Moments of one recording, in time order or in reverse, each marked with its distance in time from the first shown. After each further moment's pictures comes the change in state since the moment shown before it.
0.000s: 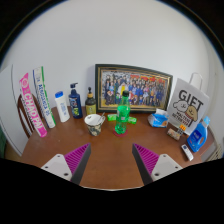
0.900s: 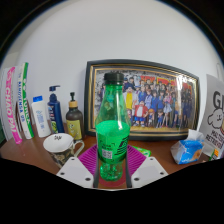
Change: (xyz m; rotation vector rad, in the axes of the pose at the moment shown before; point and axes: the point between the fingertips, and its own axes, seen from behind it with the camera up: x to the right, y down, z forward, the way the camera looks) arm 0.042 -0.064 0.286 0.316 -0.212 -0.062
